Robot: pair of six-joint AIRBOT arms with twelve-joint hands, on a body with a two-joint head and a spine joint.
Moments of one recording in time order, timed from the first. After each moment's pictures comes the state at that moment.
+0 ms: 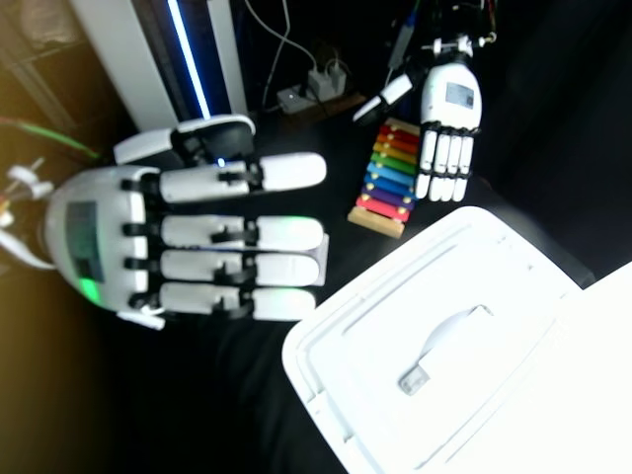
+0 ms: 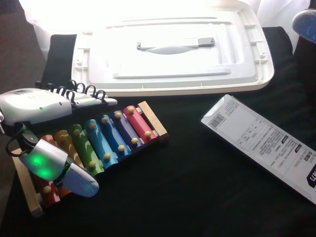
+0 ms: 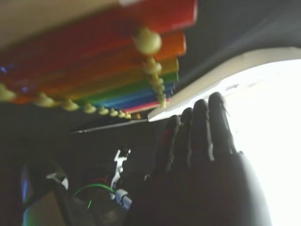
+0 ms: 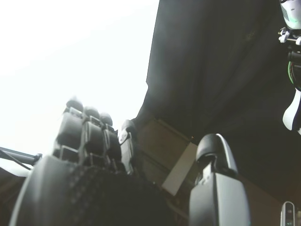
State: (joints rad) left arm 0.80 -0.86 1.07 0.42 -0.41 0.62; right arm -0.90 -1.01 1.32 0.07 1.33 -0.10
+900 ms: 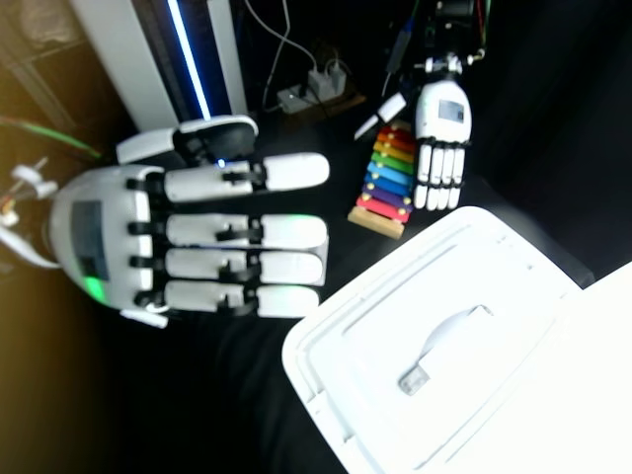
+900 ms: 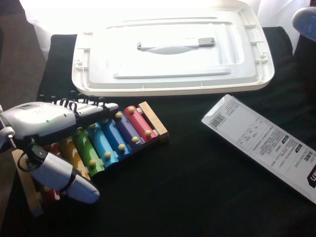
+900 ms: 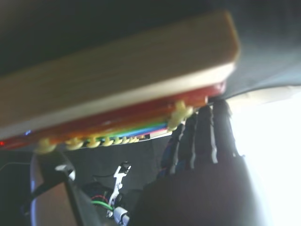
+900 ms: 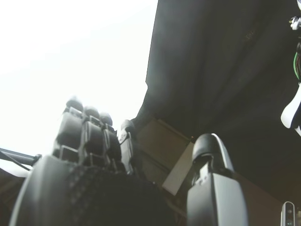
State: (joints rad) left arm 0.89 -0.93 1.10 0.24 -0.42 0.77; right arm -0.90 -1.01 1.32 0.07 1.33 -0.10
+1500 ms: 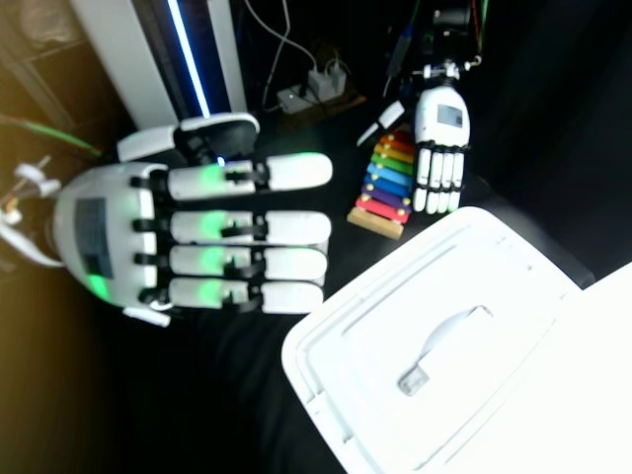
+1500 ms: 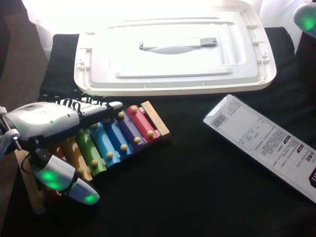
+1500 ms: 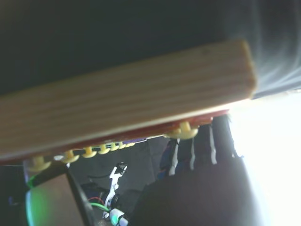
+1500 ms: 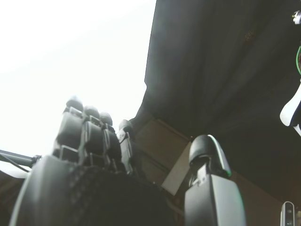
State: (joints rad) left arm 0.91 -0.96 1.11 0.19 -0.43 0.82; right arm -0.90 -1.01 1.32 0.07 1.33 -0.10
